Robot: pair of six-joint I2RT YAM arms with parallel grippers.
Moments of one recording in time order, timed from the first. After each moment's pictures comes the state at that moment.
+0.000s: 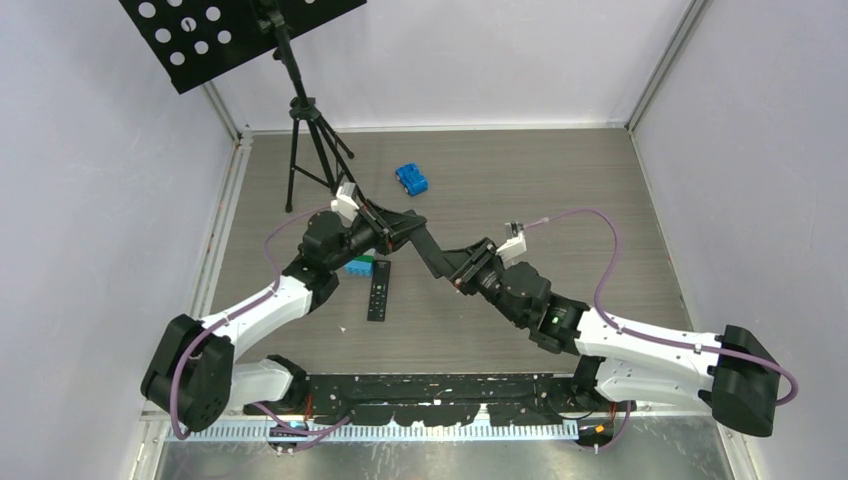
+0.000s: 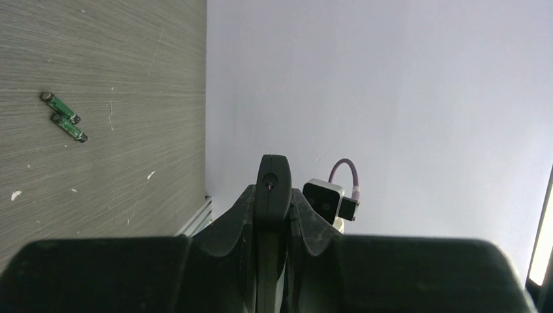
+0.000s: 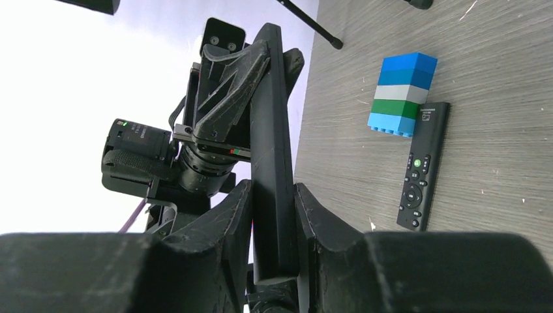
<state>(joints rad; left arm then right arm) -0.52 1.21 0.60 0.55 0.39 -1.52 1.04 1.00 0.52 0.38 0.39 1.27</state>
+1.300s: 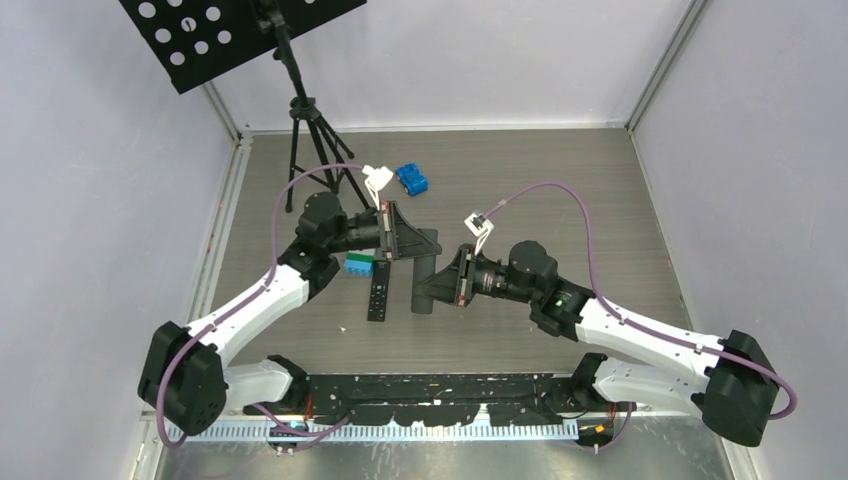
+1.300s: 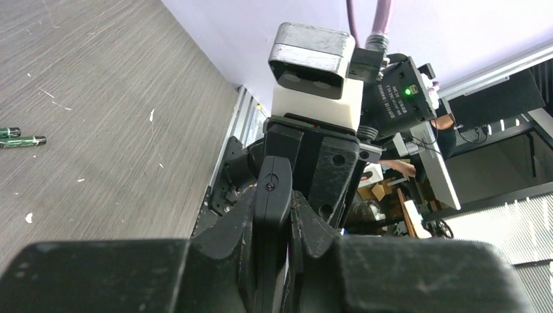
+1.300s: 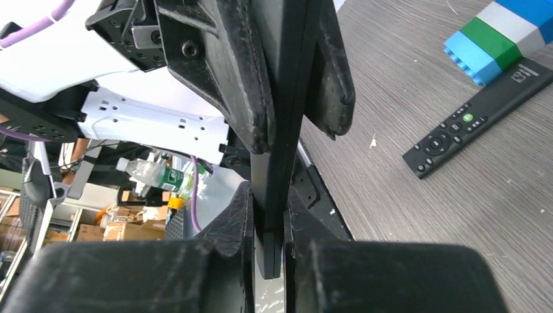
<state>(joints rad) -0.55 1.20 0.77 0.44 0.90 -0.97 0.90 1.02 0.61 0.32 -0.36 0.82</state>
